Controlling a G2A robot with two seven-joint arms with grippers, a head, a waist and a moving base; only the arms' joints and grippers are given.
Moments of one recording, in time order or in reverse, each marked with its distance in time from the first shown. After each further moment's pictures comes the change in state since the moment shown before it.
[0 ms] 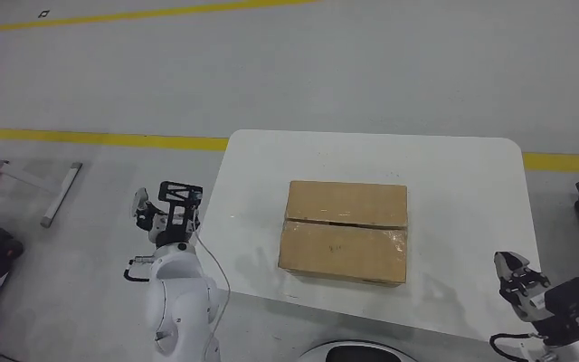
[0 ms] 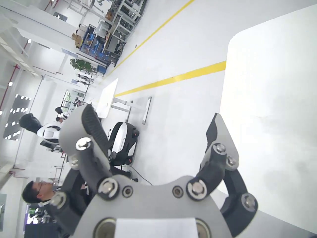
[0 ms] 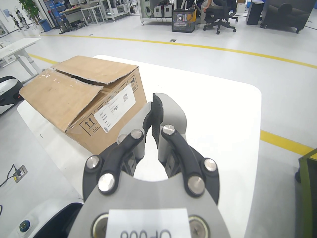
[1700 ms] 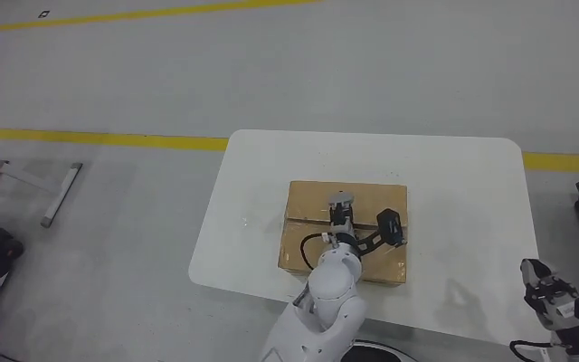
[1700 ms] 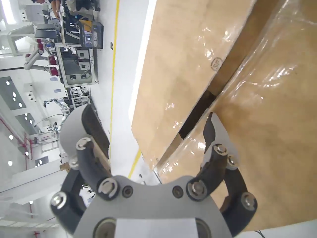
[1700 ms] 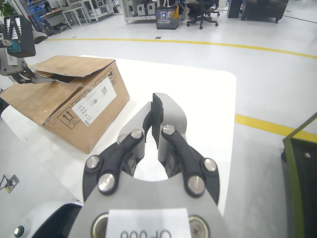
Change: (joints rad) left arm -0.252 -0.075 0.743 0.484 0.207 -0.264 -0.114; right arm -0.030 -0.013 0.071 0.060 0.052 0.001 -0.035
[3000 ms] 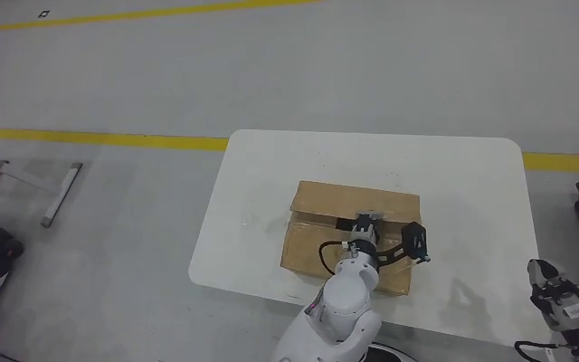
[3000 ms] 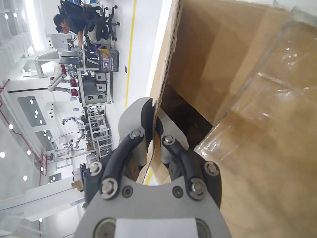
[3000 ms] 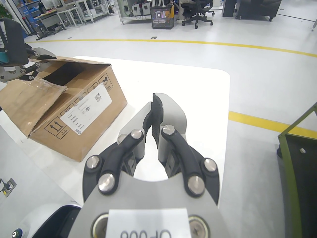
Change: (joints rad) left arm 0.042 -0.020 0.062 0.014 0.095 0.068 0.162; right arm -0.005 -0.012 0.022 0.010 0.016 0.002 0.000
